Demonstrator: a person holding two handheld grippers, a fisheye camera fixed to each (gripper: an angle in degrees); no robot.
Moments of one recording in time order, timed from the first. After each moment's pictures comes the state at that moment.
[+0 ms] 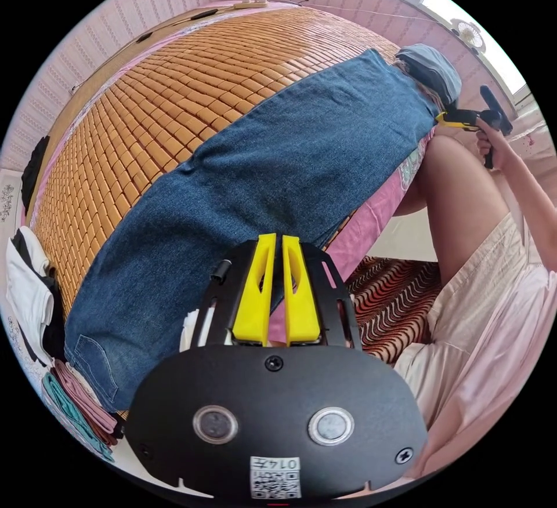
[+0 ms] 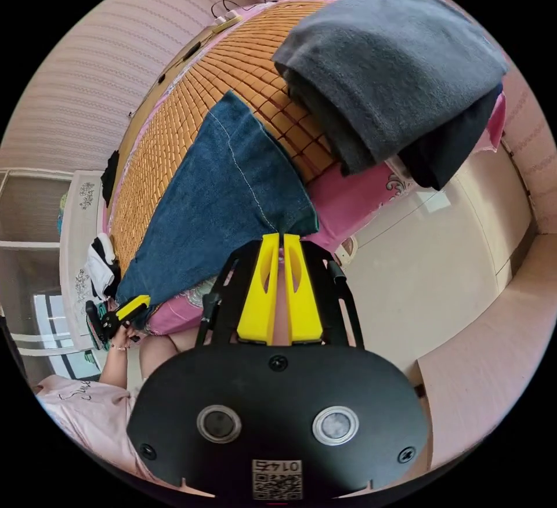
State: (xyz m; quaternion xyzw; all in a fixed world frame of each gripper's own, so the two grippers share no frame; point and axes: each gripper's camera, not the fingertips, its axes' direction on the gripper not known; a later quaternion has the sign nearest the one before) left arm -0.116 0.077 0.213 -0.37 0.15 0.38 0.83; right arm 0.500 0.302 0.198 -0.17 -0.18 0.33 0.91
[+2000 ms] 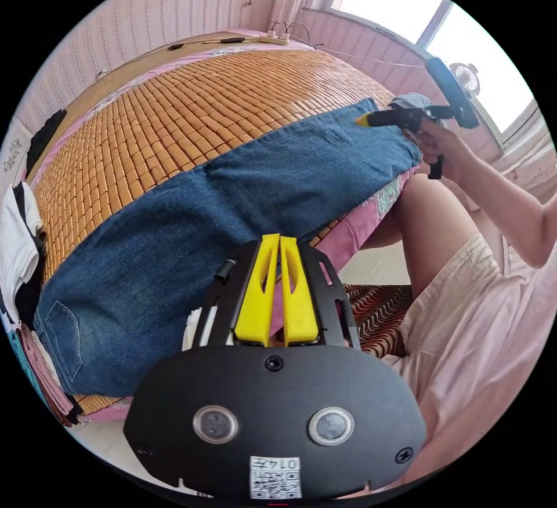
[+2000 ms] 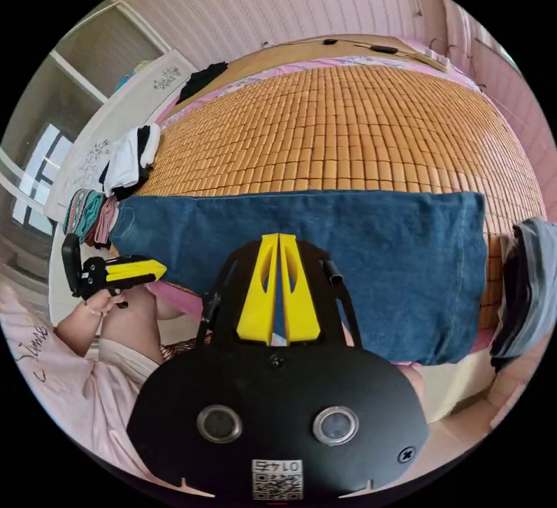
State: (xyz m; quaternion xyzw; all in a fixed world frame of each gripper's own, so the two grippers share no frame) left arm -0.183 0.098 0.170 -0.32 0.19 0.28 0.89; right arm 0.352 0.115 0.248 -0.09 -0.15 0.09 0.98
